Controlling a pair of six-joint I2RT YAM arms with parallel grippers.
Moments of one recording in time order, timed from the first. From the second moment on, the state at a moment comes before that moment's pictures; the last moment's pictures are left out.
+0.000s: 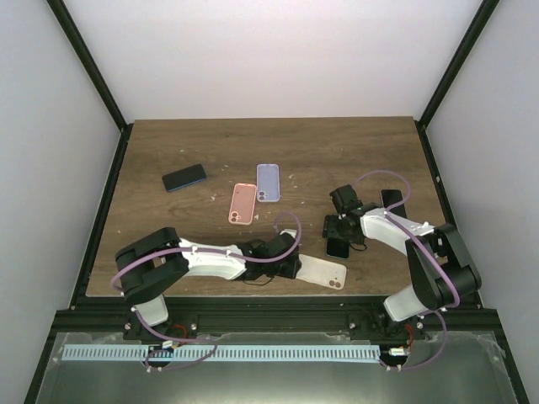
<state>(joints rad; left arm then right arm) -1.14 1.74 0.83 0.01 -0.02 -0.86 0.39 1.49 0.74 -0.49 0.08 0.54</state>
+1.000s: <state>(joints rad) -1.04 1.50 0.78 -0.25 -0.07 -0.61 0.44 1.39 0.71 -0.51 -0.08 0.54</state>
